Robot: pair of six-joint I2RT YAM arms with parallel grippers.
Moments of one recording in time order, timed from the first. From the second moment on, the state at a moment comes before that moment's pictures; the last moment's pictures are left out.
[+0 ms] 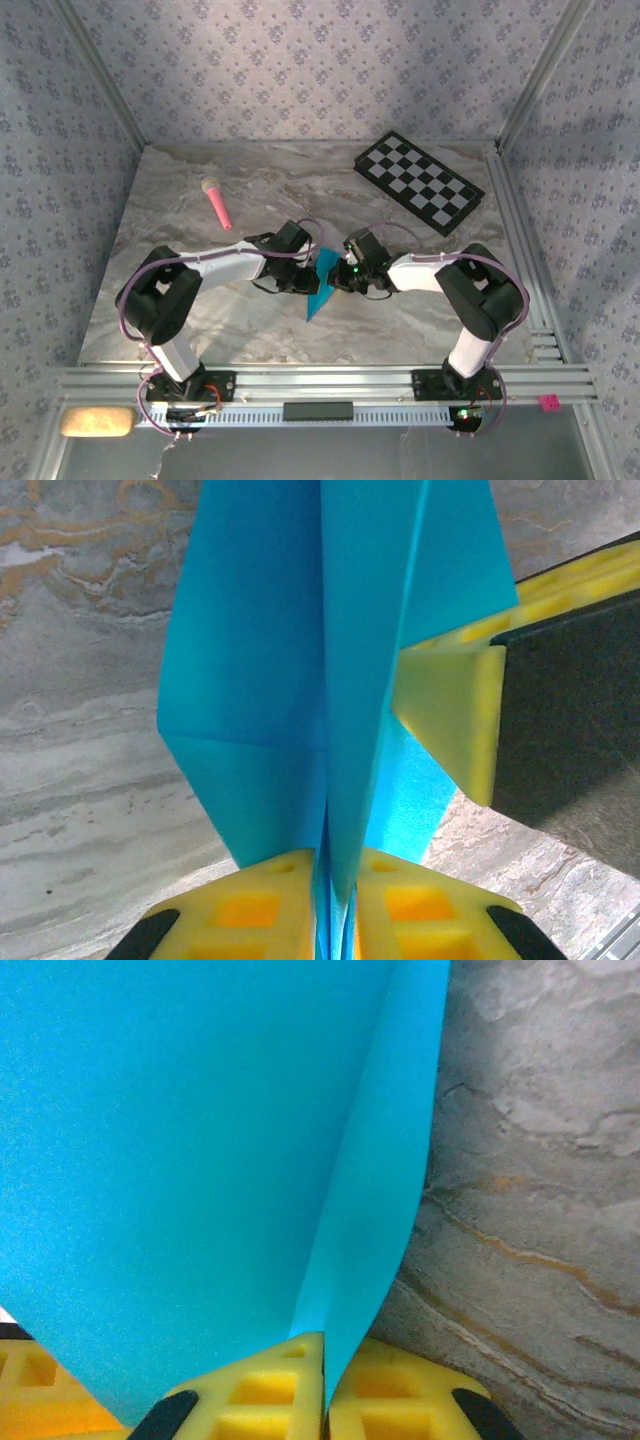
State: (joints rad) left arm -0.75 1.69 0.96 -0.45 0.35 -0.52; right arm 0.67 1.71 0.75 0.05 -0.38 0.90
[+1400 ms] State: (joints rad) left arm -0.77 1.77 0.98 -0.43 0.35 -0.53; right arm 0.66 1.71 0.74 0.07 -0.39 0.90
